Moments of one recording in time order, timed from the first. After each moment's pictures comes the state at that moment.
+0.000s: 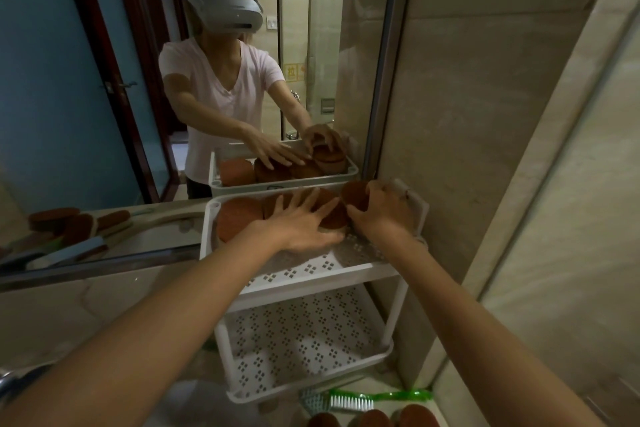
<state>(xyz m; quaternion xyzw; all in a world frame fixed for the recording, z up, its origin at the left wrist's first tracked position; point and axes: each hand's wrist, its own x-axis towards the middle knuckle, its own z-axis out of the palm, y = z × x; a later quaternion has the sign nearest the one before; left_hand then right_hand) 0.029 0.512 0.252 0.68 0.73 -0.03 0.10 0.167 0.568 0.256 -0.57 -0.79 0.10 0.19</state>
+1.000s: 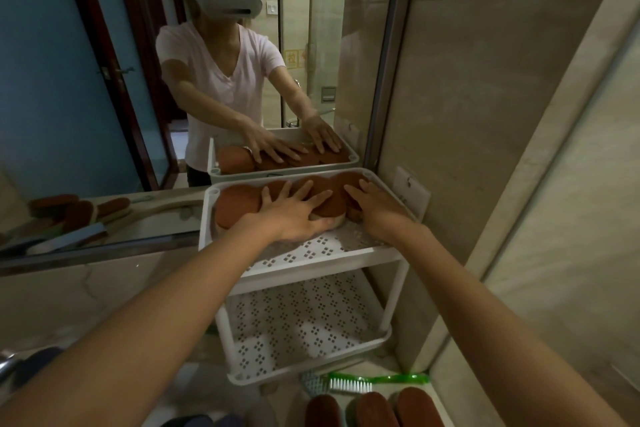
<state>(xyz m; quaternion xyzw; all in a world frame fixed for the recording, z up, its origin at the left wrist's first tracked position) 0.021 0.508 0.242 0.65 0.75 -0.02 0.10 0.169 0.584 0.240 -0.45 -0.89 0.09 0.00</state>
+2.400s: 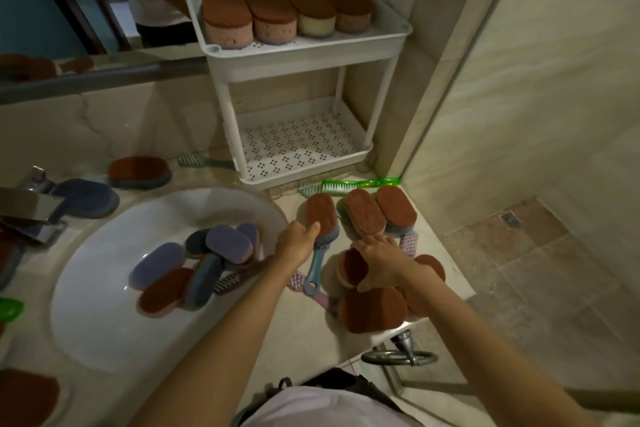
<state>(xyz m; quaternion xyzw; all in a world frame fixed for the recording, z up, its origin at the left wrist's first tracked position) 0.125 0.302 -0.008 0.34 0.79 0.27 0.44 0.299 0.329 0.026 -0.41 -0.87 0.17 -0.22</state>
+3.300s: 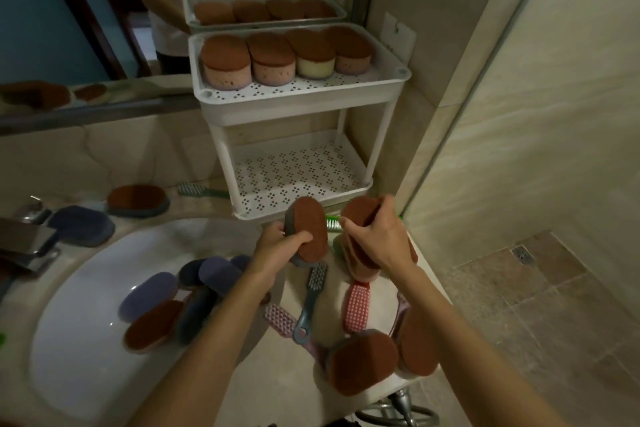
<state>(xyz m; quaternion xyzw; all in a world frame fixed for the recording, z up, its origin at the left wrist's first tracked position) 0.108 0.325 0.066 0.23 0.75 0.41 0.46 0.264 0.382 0.086 -0.60 -0.71 0.28 0.23</state>
